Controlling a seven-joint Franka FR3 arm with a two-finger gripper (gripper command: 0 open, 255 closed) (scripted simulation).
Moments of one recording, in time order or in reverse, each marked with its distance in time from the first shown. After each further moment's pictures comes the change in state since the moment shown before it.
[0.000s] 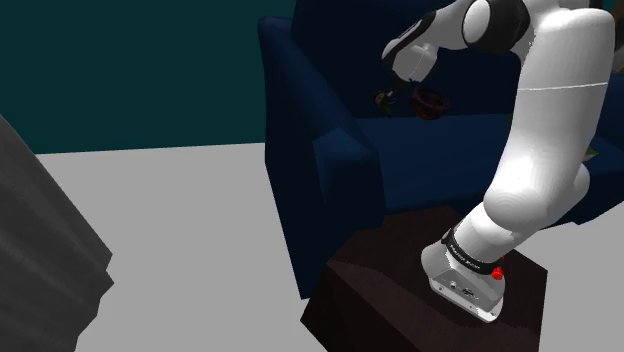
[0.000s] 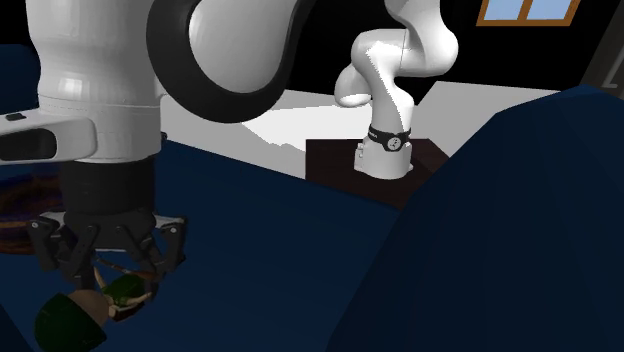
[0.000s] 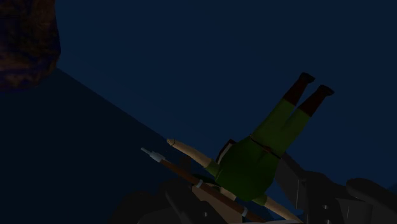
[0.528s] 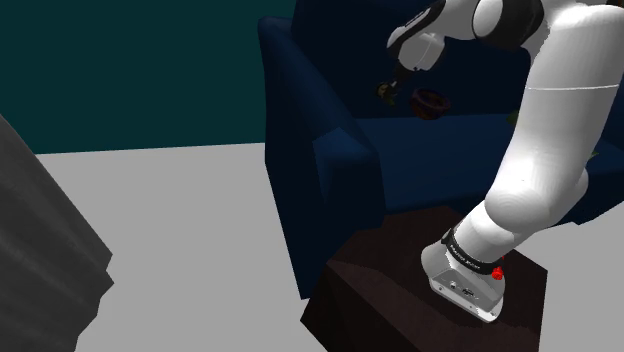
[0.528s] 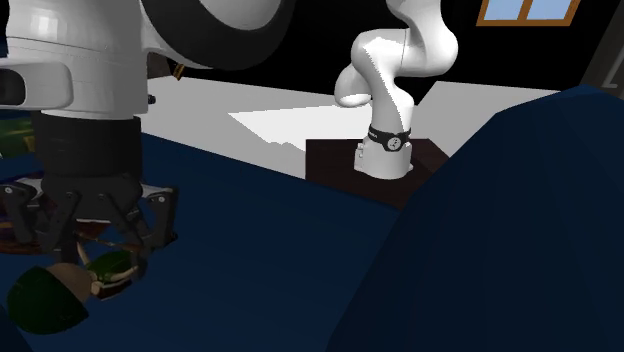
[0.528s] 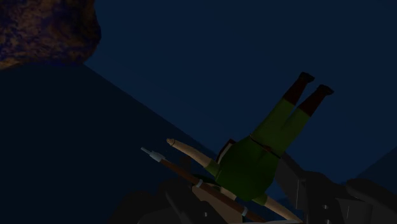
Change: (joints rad) arm 0.032 -0.063 -0.044 0.013 -0.060 -0.071 0.048
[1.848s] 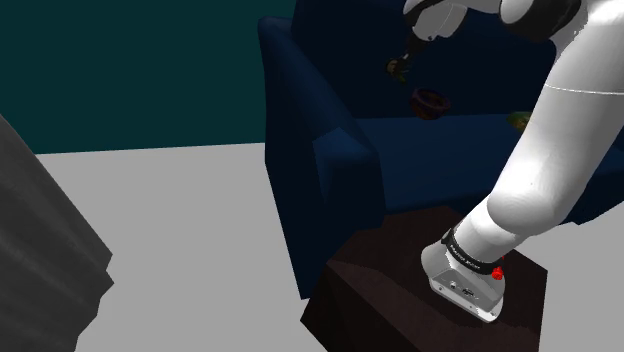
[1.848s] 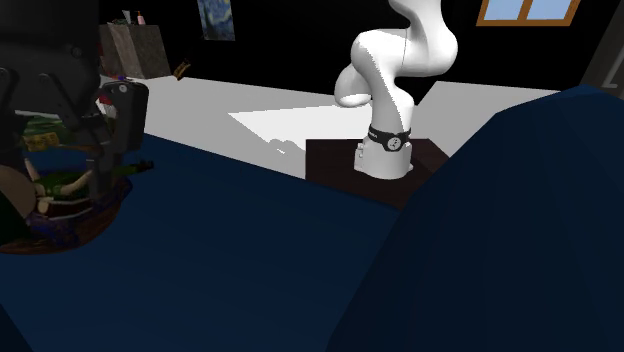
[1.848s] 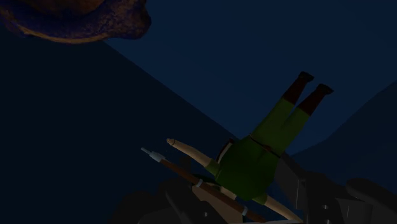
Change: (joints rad) arm 0.052 -0.136 -0.078 0.085 -0.137 -0.201 0.103
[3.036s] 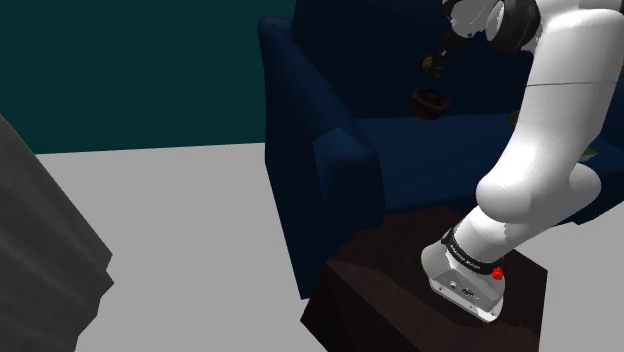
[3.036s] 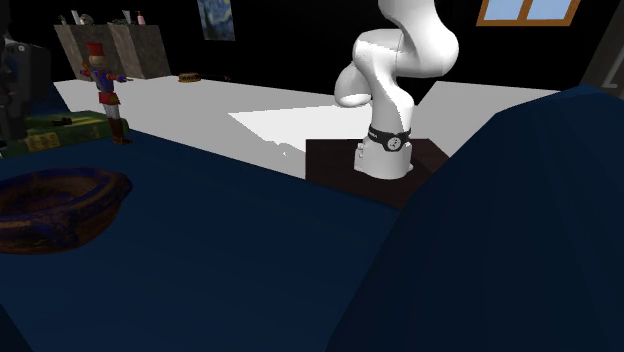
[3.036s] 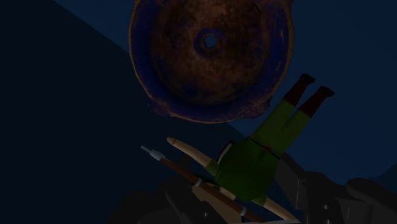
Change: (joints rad) arm -0.305 0.181 -0.006 0.316 0.150 -0.202 -0.279
